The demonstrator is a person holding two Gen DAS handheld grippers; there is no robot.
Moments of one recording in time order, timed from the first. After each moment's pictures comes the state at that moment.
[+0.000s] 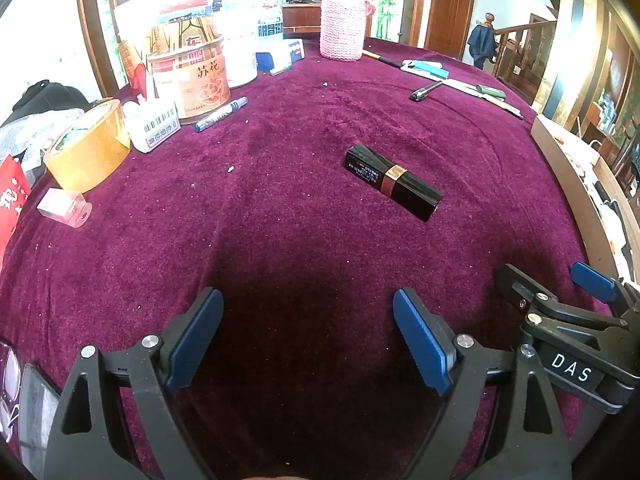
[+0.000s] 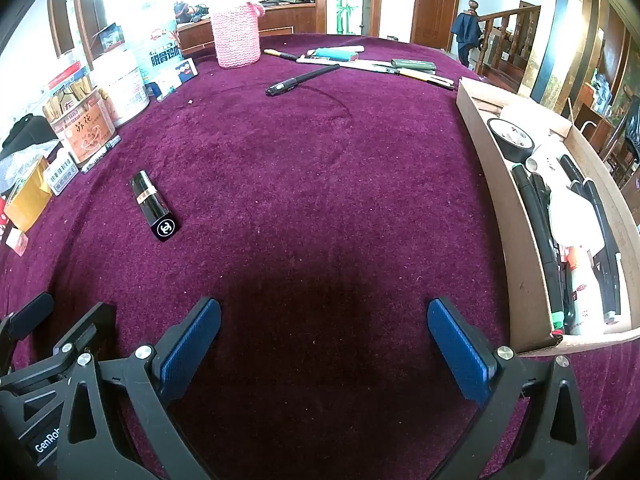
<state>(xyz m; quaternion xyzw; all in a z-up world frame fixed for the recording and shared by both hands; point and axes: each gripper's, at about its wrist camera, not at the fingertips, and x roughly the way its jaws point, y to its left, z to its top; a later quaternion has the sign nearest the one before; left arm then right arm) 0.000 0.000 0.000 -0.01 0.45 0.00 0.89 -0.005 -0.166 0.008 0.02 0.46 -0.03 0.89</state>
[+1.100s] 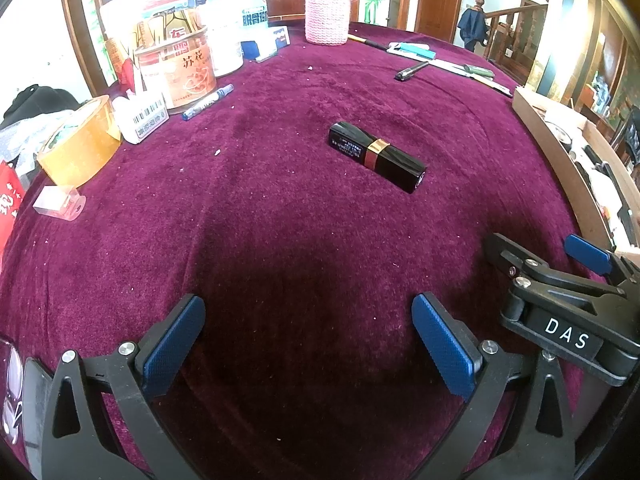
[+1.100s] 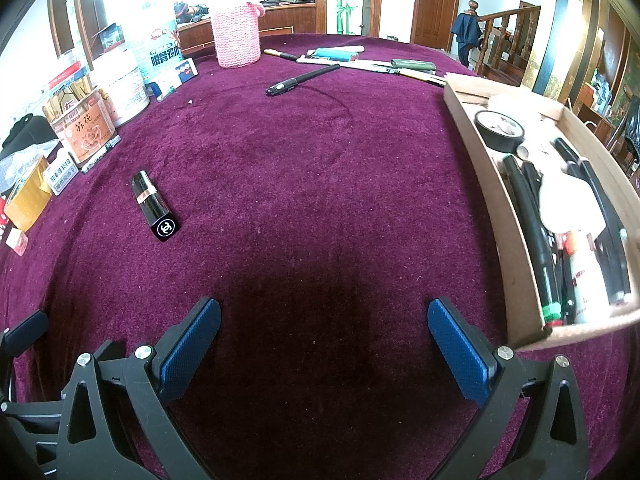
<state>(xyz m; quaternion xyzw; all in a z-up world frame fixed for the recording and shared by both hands) -0.006 -0.007 -0.002 0.01 0.47 -0.01 0.88 -0.005 -0.166 0.007 0.02 0.46 -0.03 0.89</state>
